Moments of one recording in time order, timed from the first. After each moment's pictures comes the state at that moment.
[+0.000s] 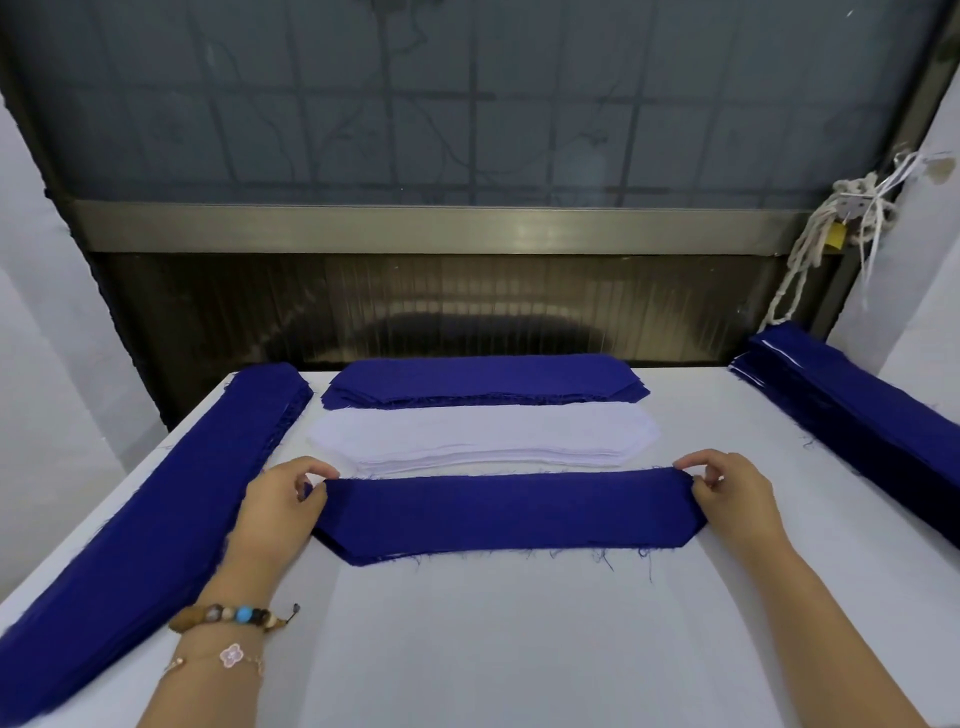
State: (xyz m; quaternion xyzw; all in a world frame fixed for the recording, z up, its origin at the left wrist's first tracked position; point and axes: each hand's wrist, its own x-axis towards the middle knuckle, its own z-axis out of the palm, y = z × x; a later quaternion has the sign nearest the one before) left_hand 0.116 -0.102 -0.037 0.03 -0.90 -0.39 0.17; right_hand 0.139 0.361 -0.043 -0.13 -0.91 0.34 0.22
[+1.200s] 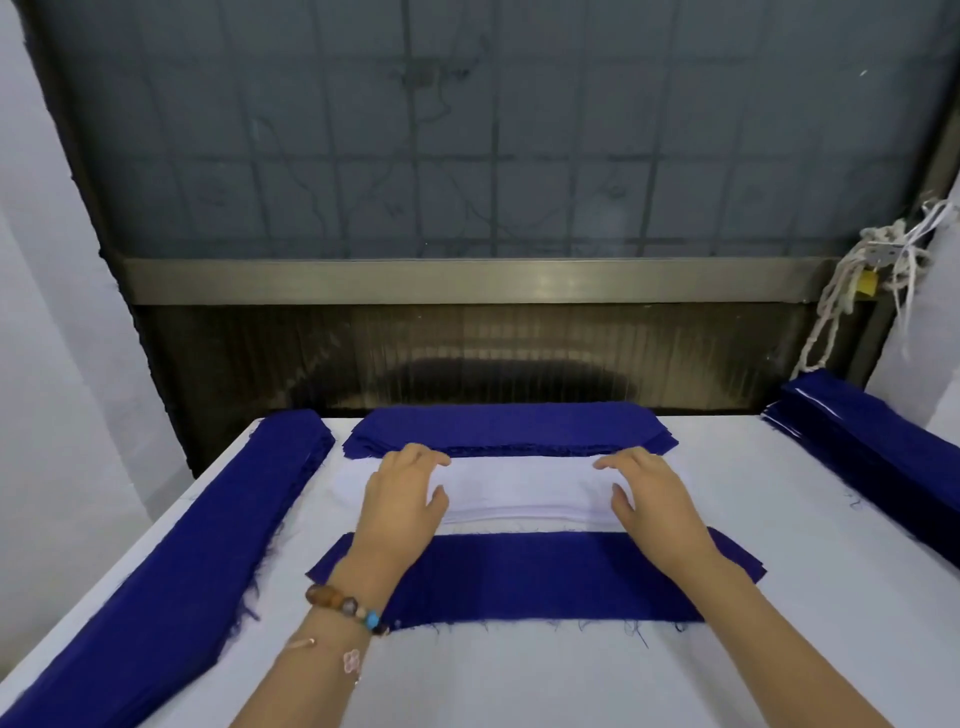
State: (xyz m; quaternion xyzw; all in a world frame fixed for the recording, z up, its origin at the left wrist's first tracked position) left_hand 0.082 -0.016 0.003 -0.11 -0.94 -0.22 0.23; right_hand 0.100 0.270 -0.002 0.07 -0.95 0.20 0.22
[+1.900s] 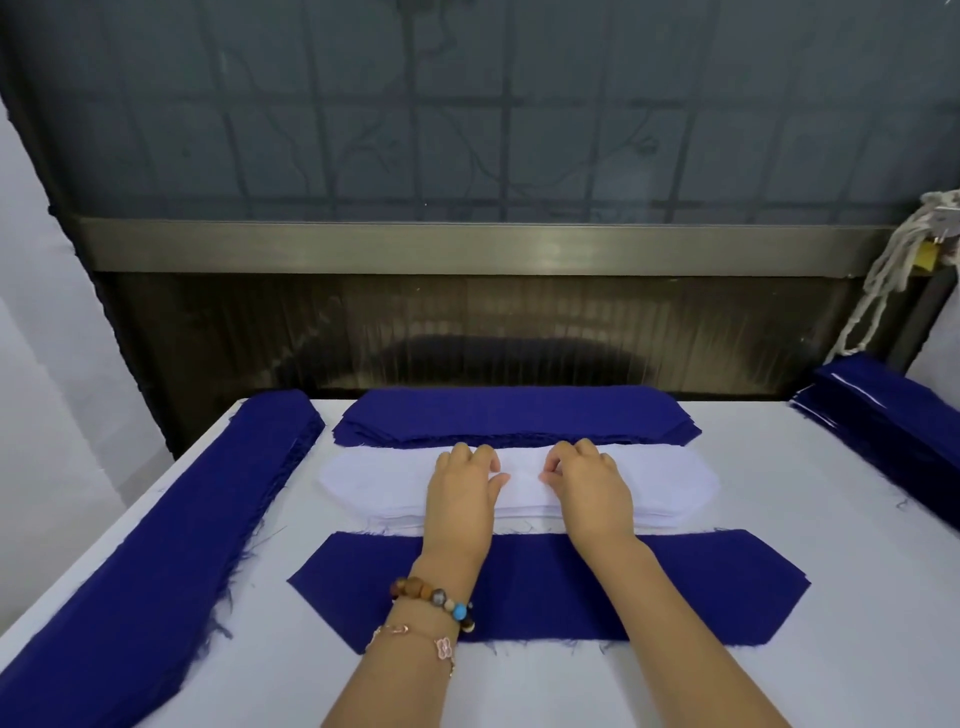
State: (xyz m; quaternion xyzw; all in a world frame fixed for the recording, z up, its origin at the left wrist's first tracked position) left_hand 0.035 0.048 -0.038 -0.07 -0.95 -0.24 0.20; right_hand 0.031 0.194 -0.036 -0.02 -0.97 0.16 0.19
